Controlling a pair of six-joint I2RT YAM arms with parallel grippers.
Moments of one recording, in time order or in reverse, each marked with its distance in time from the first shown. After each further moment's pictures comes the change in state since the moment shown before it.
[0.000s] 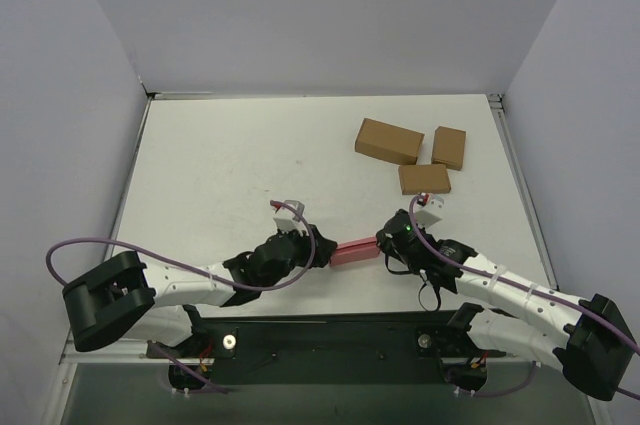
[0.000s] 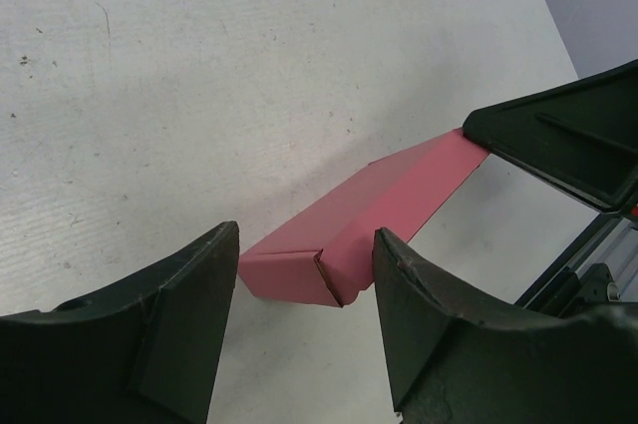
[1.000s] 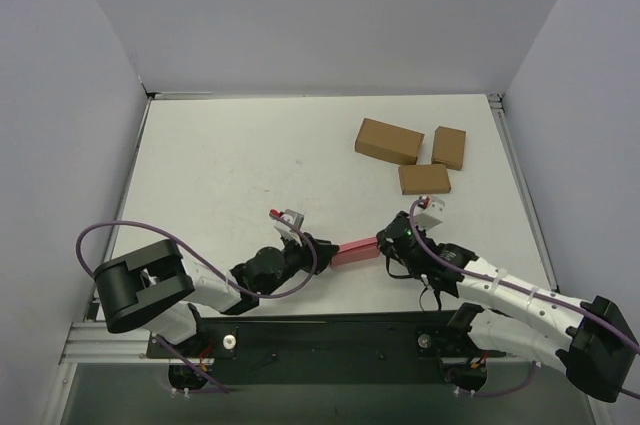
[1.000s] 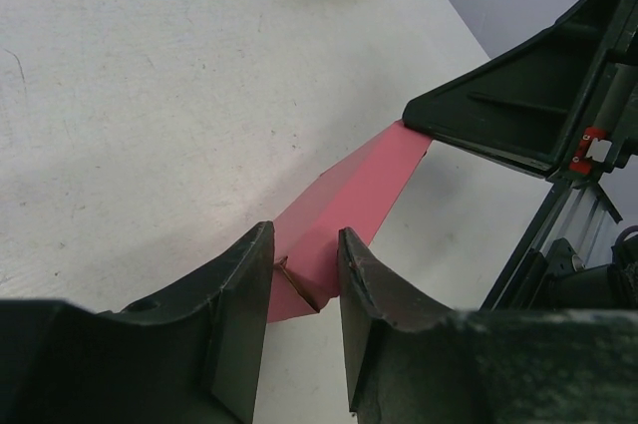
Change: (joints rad) left arm -0.011 0.191 -0.134 0.518 0.089 0.097; right arm 0.021 -0.018 -0.026 0.023 0.034 -0.002
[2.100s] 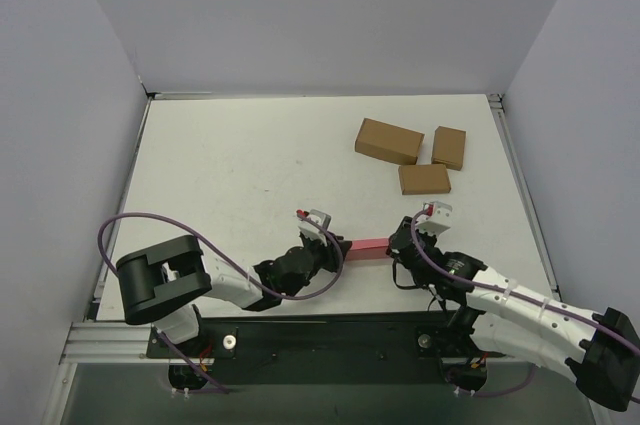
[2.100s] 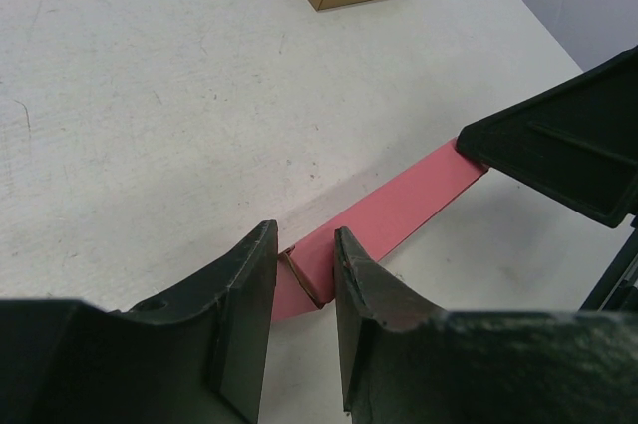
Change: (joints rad) left arm -0.102 0.116 0.173 -0.135 -0.200 0.126; right arm 0.055 -0.098 -0.071 -0.050 0.158 -0.114
